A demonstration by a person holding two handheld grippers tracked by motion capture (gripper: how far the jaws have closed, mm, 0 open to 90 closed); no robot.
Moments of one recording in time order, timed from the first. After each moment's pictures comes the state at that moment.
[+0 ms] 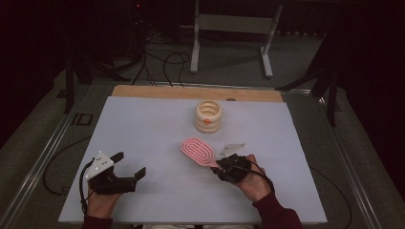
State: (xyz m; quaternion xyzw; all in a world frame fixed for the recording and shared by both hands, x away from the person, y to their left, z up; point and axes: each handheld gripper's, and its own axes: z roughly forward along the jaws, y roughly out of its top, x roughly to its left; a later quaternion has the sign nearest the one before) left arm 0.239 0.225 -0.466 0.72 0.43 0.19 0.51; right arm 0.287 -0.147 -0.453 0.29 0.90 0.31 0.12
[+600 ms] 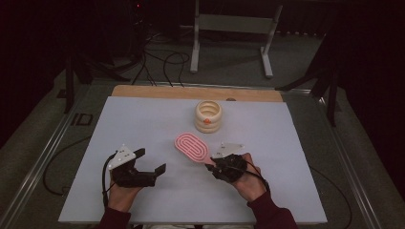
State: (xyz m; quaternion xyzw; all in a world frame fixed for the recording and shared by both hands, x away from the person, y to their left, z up) left arm 0.260 0.174 -0.461 0.73 0.41 0.14 0.53; right arm 0.284 -0.134 -0.446 0.27 0.88 0.35 0.15
